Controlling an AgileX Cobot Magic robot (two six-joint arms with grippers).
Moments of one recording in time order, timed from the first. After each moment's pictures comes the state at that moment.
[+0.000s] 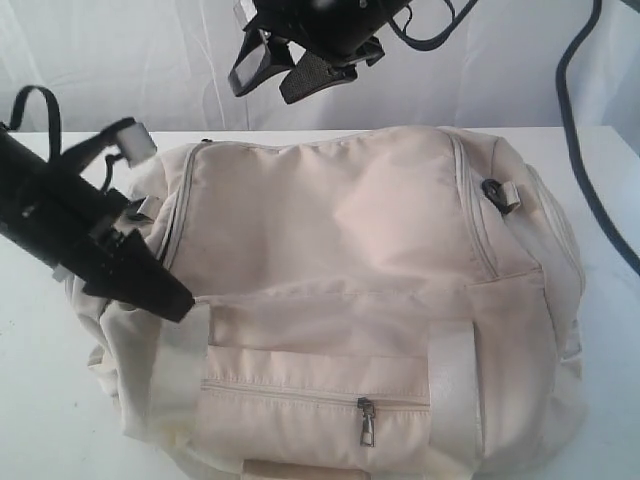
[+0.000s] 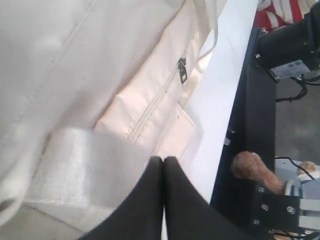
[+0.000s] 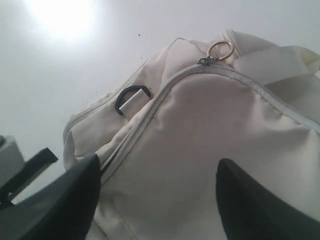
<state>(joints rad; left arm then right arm) -0.20 1.58 -1.06 -0.90 1.31 1.11 0.55 2.08 -2.15 0.65 1.22 -0.30</state>
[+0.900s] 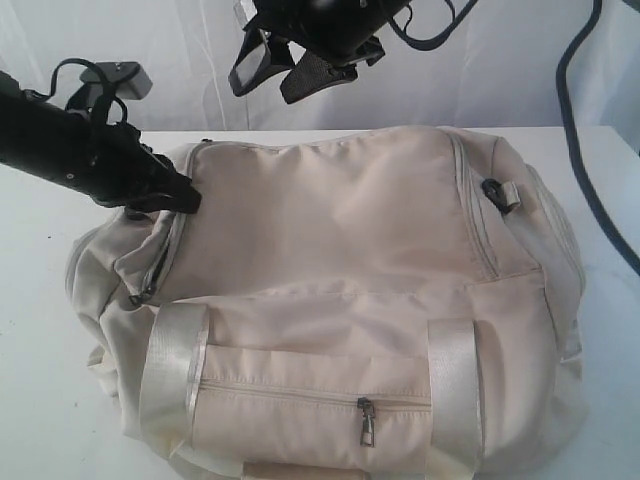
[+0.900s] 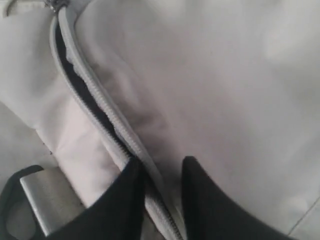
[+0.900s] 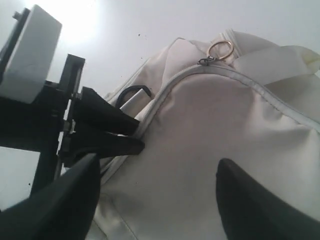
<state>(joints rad) -0.24 1.64 -1.13 -0.86 0.65 0.90 0.55 2.08 -2.15 0.65 1.22 -0.30</state>
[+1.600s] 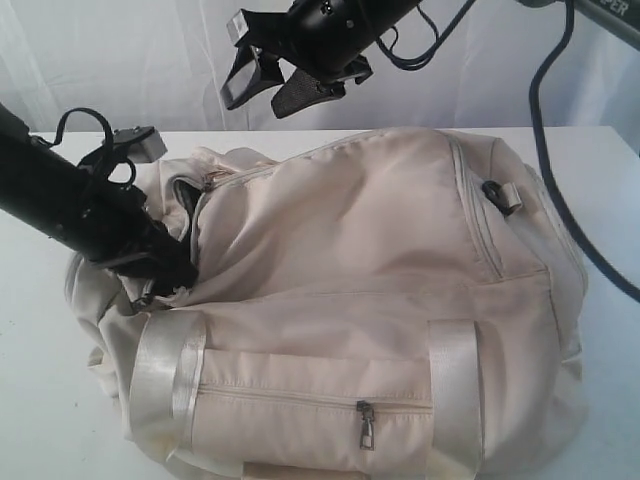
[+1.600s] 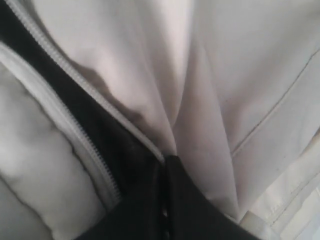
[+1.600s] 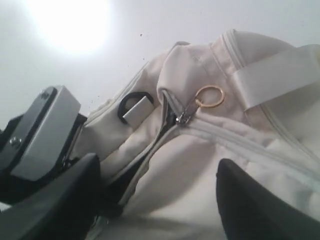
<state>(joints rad) -0.24 1.66 -1.05 -0.80 0.89 0.89 0.56 2.12 -2.15 0.68 1.18 -0.29</state>
